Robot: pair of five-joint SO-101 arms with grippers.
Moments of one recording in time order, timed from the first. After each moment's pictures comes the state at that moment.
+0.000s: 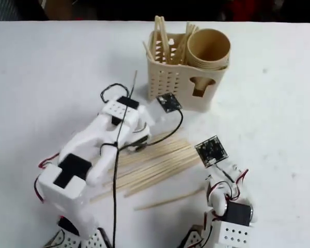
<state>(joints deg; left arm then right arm) 18.3 18.2 17.1 62.9 -33.6 8.2 -102.5 96.4 69.4 40.3</state>
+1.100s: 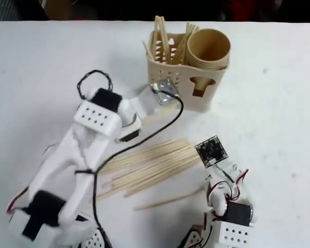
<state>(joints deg) 18.0 -8.8 15.7 80.7 -36.8 8.2 -102.5 96.4 69.4 40.3</state>
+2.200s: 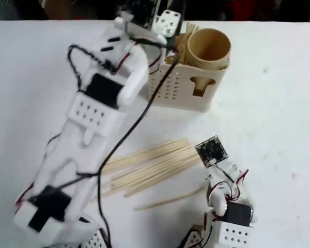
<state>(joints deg) 22.9 -4.6 -13.1 25.0 -3.1 8.2 -102.5 96.4 69.4 40.3</state>
